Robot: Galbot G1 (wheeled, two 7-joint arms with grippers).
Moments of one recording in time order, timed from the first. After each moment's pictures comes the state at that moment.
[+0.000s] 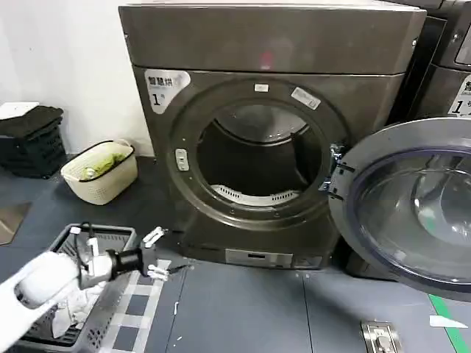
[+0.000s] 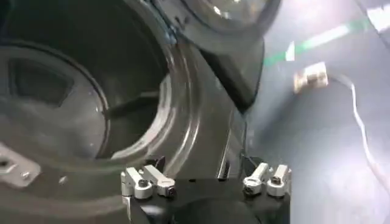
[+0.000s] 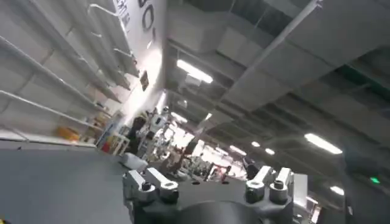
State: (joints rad) left arm 0.93 -0.37 -0.12 -1.84 -0.26 -0.16 0.56; right arm -1.77 1.47 1.99 1.70 0.16 0.06 0.34
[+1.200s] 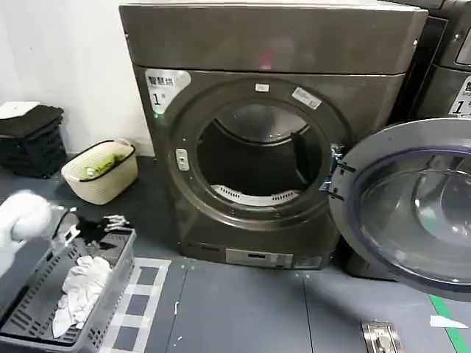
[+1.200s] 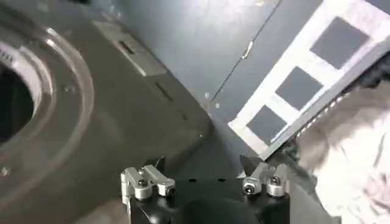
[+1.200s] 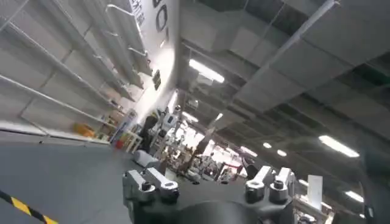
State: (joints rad) left arm 0.29 -0.45 0.25 -1.38 0.61 -0.80 0.79; right arm -1.75 1.49 1.95 1.66 0.12 0.11 0.32
